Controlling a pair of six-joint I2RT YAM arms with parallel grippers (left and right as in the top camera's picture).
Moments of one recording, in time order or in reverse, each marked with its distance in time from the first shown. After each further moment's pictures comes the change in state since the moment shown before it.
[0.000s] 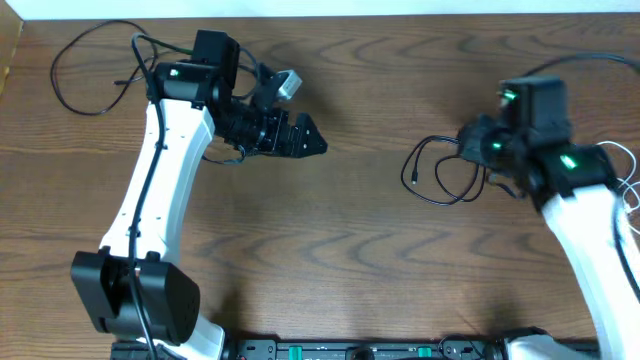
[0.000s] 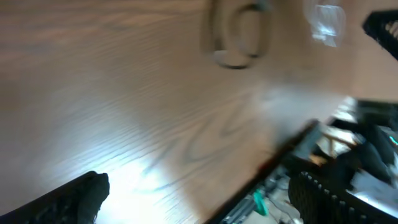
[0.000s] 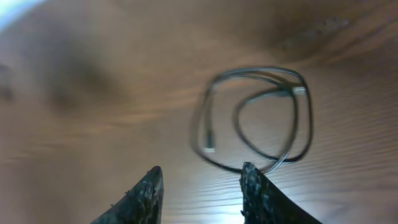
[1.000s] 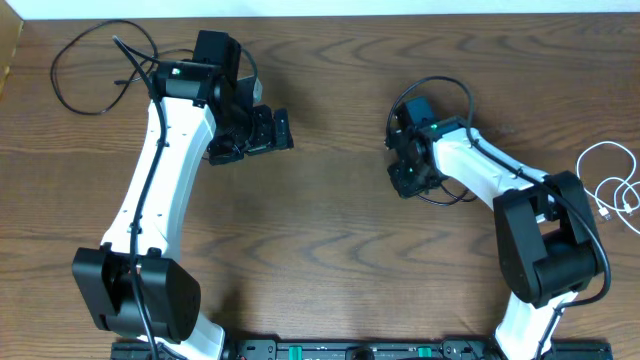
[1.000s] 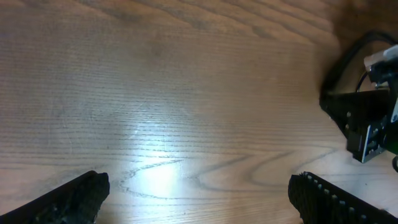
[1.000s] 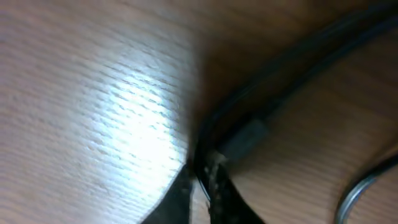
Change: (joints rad) left arm 0.000 0.007 0.000 0.003 -0.402 -0.343; right arm 0.198 0.588 0.016 0.080 -0.026 -0.507
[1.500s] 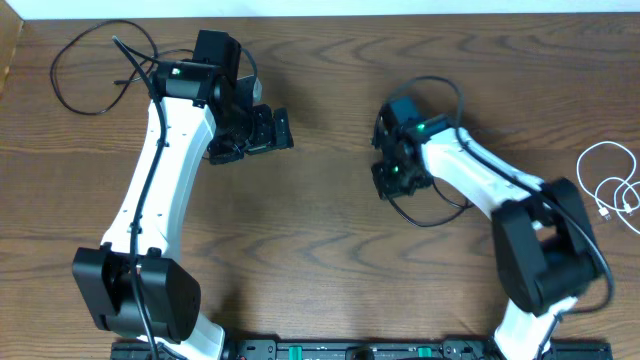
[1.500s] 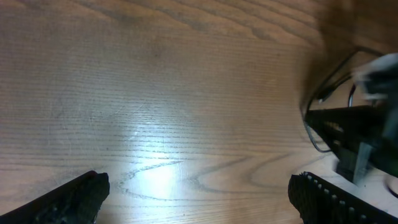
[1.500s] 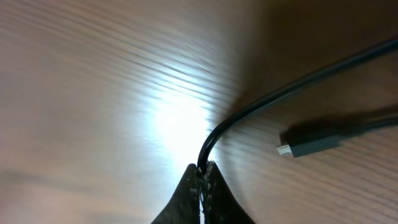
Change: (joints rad) left arm 0.000 0.000 0.000 0.005 0.000 -0.003; right arm 0.063 -0.044 0.053 -0.057 -0.157 0.169
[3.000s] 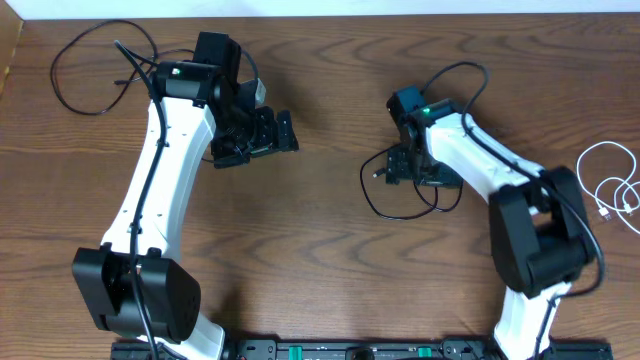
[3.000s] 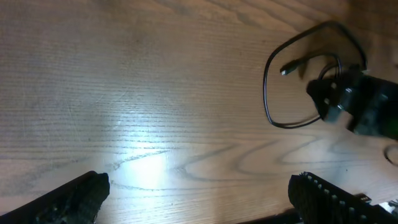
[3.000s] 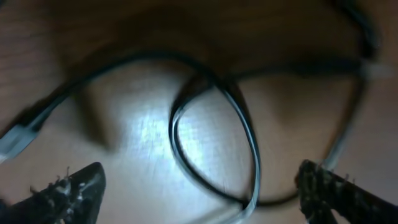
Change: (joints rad) left arm 0.000 0.000 0.000 -0.028 0.064 0.000; right arm -0.062 0.101 0.098 -0.146 0.336 0.356
